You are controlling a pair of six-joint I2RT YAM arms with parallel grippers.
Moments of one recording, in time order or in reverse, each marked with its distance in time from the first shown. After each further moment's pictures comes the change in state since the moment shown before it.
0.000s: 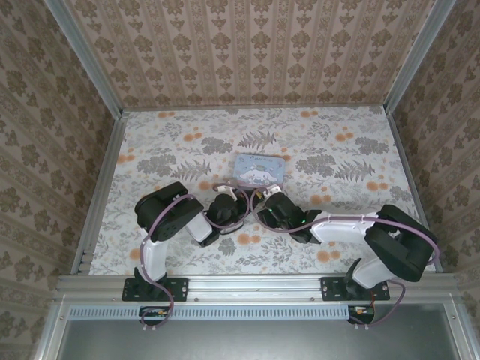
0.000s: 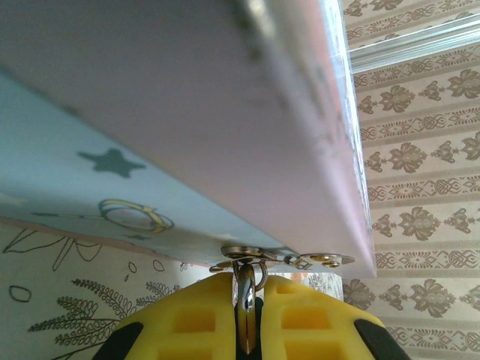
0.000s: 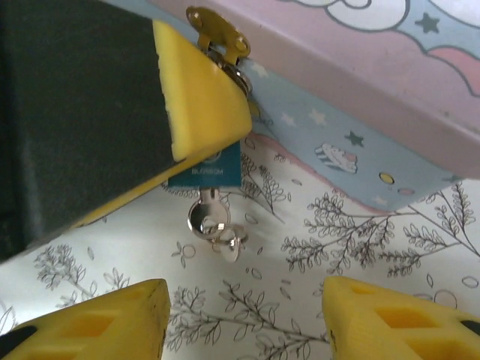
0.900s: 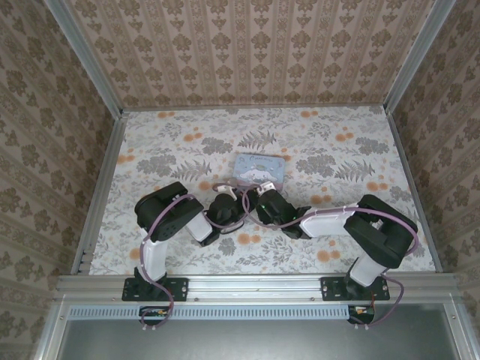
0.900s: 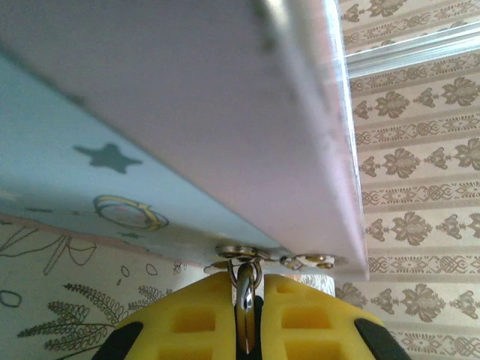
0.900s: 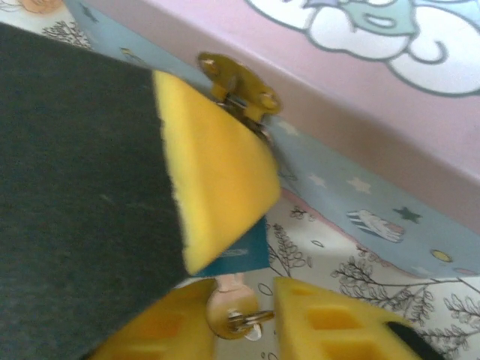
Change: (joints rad) left arm 0.001 0.000 0.005 0.003 -0.001 -0.023; right arm -0.015 0.139 0.065 0.100 0.010 -0.010
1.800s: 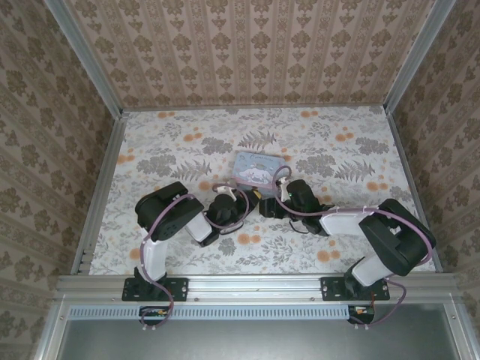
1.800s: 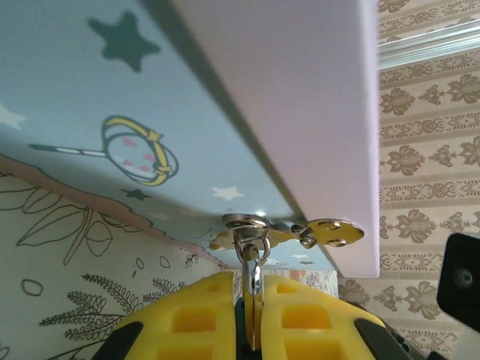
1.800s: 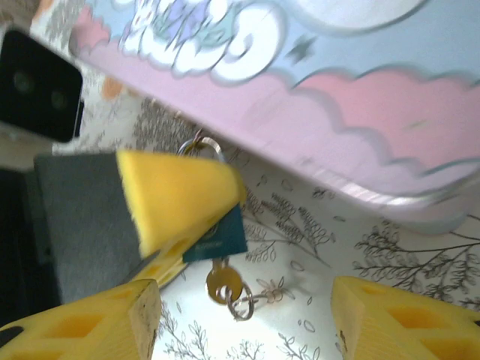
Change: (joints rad) left arm 0.005 0.008 -0.010 0.004 0.010 -0.003; right arm -0.257 -0.108 -0.157 0.217 -0.534 0.300
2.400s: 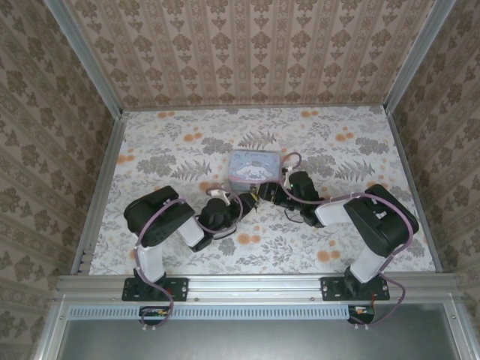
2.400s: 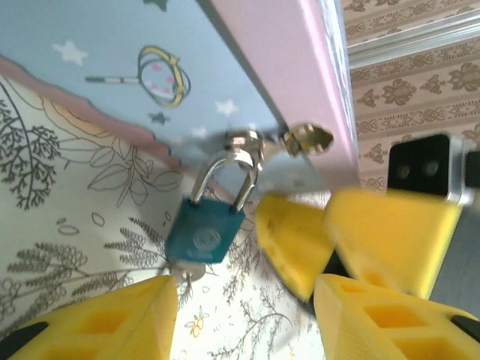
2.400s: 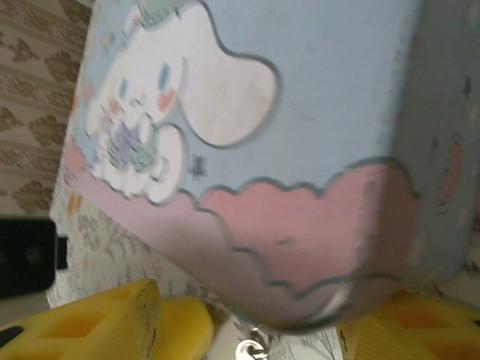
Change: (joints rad) left arm 0.006 -0.119 -0.118 -0.018 0.011 0.040; right arm -0.077 0.166 0.085 0.200 -0.042 0.240
